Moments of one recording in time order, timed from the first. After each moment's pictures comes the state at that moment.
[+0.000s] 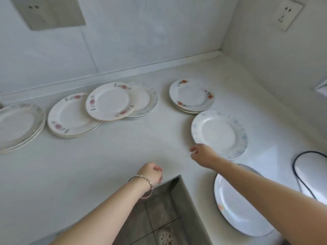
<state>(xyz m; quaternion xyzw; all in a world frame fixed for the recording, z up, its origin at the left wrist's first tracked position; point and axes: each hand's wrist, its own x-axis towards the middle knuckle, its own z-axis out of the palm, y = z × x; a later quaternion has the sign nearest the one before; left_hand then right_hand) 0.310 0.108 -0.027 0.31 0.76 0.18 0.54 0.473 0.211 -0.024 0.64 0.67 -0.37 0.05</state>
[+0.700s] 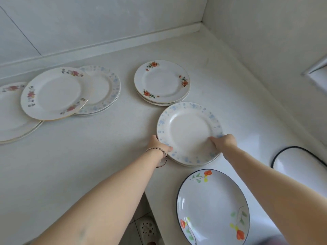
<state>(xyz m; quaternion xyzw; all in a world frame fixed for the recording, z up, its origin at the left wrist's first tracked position) 0.434 0.265 -0.084 0.22 0.77 0.26 0.53 0.627 0.322 -0.074 0.83 0.40 -0.38 -0.08</state>
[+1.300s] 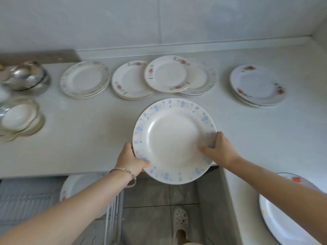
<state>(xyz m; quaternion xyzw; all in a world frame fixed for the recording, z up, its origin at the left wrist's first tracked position) 0.211 -0.002 -0.009 0.11 0.84 0.36 0.40 0.393 0.153 0.004 0.57 0.70 -0.43 0.01</state>
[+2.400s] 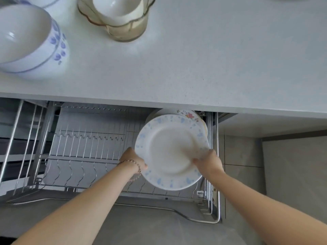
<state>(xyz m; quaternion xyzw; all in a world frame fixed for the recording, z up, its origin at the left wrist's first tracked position) -0.041 -0.347 -0.243 -0.01 0.87 0.08 0.49 0.123 -0.212 -0.236 0.63 0.61 -0.44 0.21</state>
